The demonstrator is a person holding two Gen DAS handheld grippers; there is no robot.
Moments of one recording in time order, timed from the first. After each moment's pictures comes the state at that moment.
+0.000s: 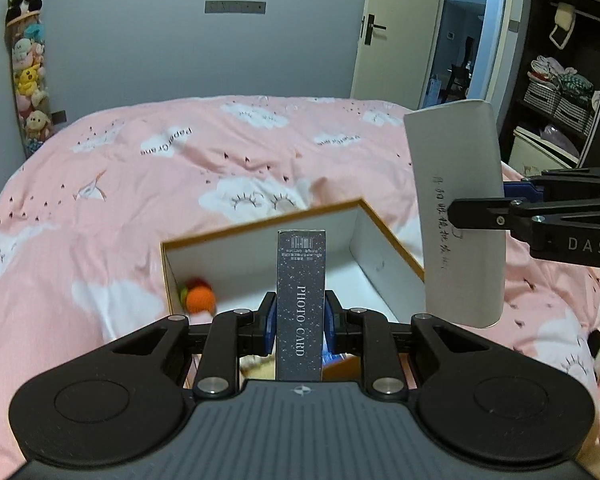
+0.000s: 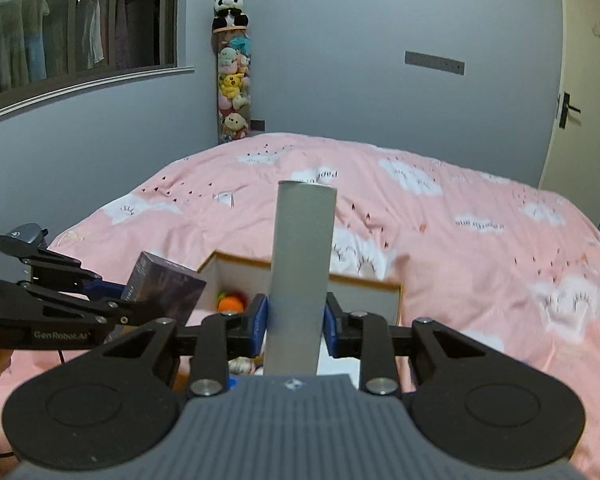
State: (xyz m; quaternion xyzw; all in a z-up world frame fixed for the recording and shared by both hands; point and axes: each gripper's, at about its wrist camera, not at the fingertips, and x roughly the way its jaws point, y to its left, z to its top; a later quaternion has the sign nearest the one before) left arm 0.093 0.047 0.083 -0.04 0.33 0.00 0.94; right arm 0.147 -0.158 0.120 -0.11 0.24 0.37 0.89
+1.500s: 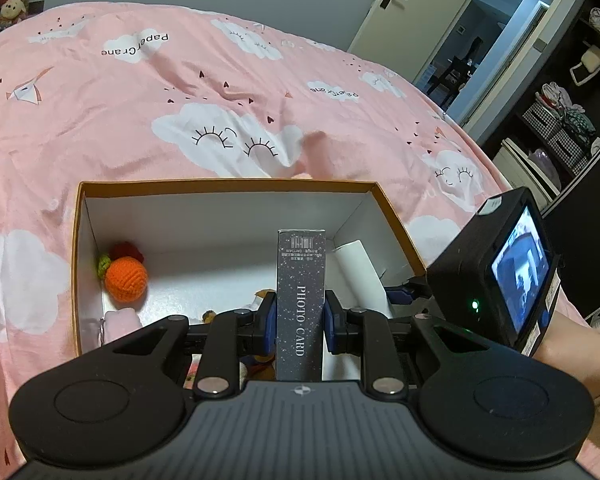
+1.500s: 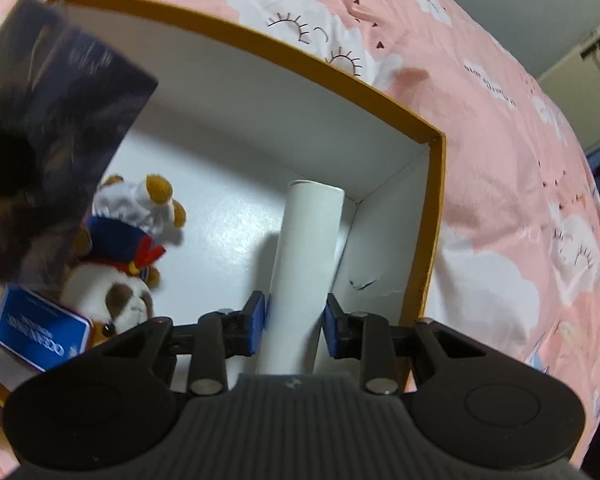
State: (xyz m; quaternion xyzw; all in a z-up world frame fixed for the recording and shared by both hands) left arm 0.204 0.087 0.001 -0.19 0.41 -0.06 0.89; right arm 0.289 -0.055 -0.061 -0.35 0.46 0.22 0.78
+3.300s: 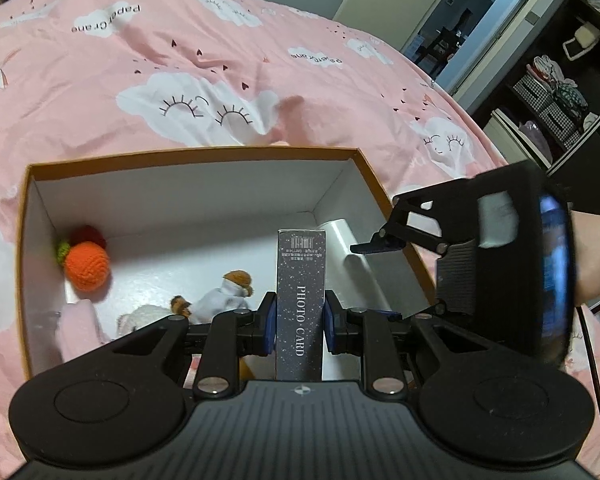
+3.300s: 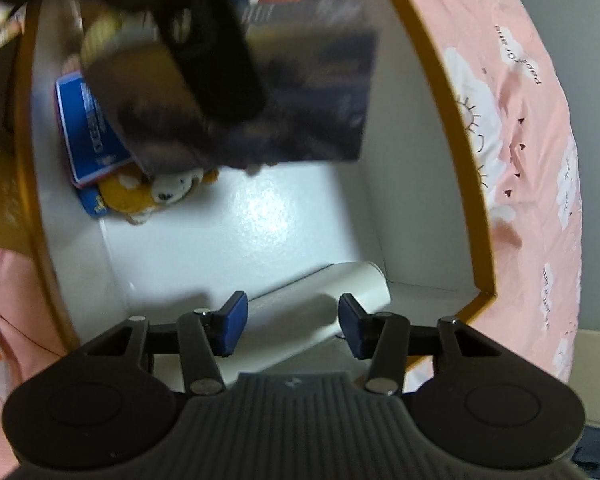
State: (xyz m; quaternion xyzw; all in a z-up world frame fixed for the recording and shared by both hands) left arm 0.227 0.061 -0.018 -0.19 0.45 -0.09 0.87; right arm 0.256 -0.057 -0.025 -0.61 0.32 0.43 0.58
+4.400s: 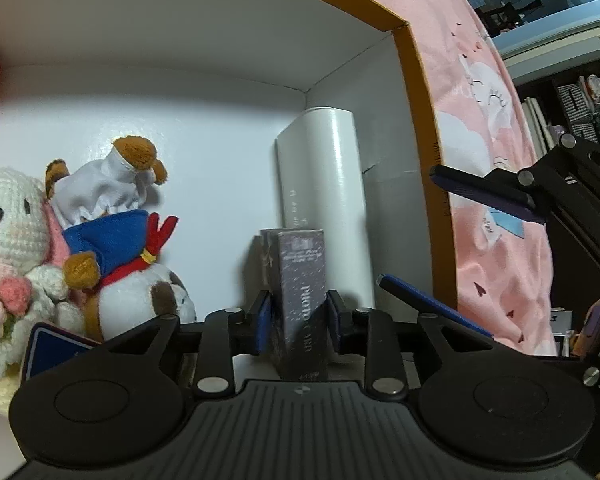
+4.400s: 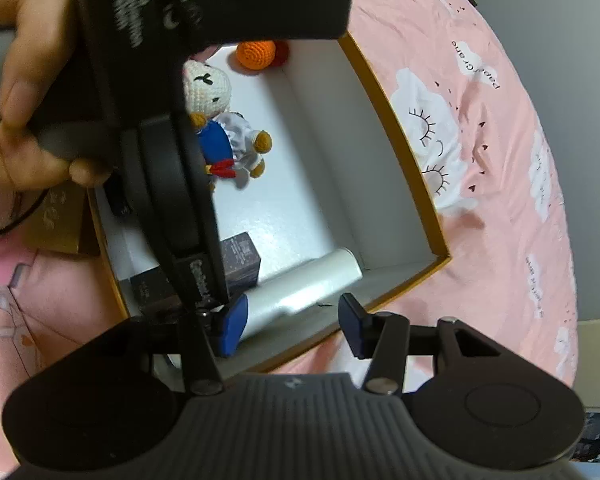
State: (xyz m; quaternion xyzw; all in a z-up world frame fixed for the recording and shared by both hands) left arm 0.277 0.022 -0.102 -0.33 0.58 -0.09 0.74; right arm 0.260 -0.098 -0.021 -0.57 0.29 0.45 0.63
